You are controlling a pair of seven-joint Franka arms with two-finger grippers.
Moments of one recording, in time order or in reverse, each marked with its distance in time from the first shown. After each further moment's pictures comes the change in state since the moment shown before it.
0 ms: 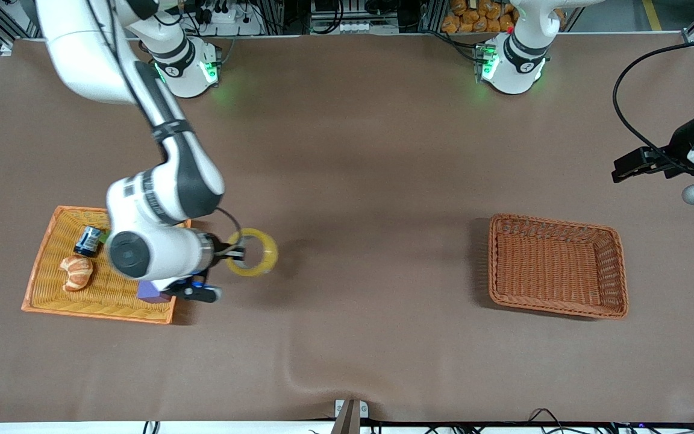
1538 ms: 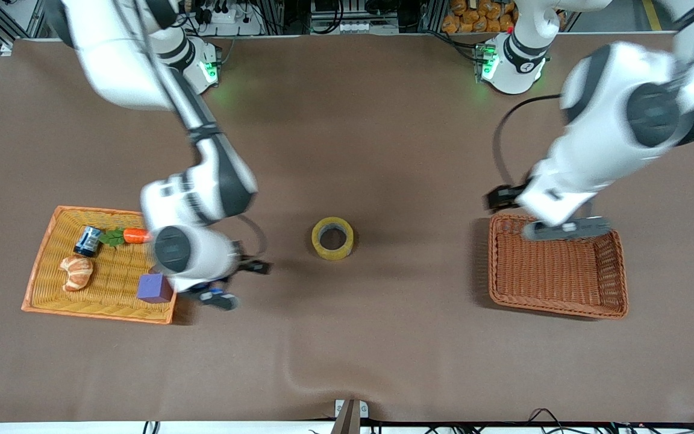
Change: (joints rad) left arm -0.338 0.206 -0.033 -0.002 -0.042 0.265 -0.372; right arm -0.036 0.020 -0.060 0.106 -0.071 -0.059 -0.007
